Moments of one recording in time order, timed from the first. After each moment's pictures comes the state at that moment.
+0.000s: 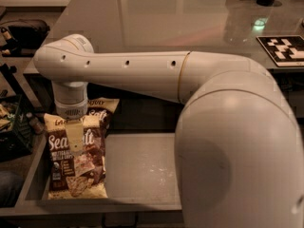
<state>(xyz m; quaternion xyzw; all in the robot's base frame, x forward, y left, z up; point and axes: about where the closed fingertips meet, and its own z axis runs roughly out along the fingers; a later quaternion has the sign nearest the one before) 0.534 0.231 0.714 -0.80 0.60 0.07 0.08</state>
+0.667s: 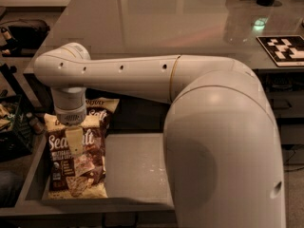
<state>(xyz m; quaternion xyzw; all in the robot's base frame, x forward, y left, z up) 0.528 0.238 0.689 -0.80 0.59 0.08 0.05</state>
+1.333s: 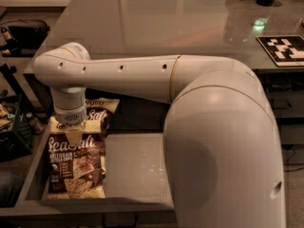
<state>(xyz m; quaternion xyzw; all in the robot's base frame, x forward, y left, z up) 0.528 0.238 0.688 -0.80 0.59 0.08 0.05</state>
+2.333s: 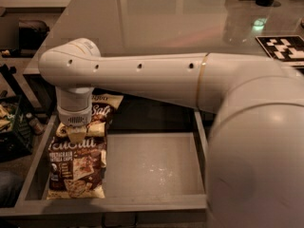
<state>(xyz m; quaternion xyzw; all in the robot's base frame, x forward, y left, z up) 0.502 0.218 0.719 -0.79 0.60 0.09 0.08</state>
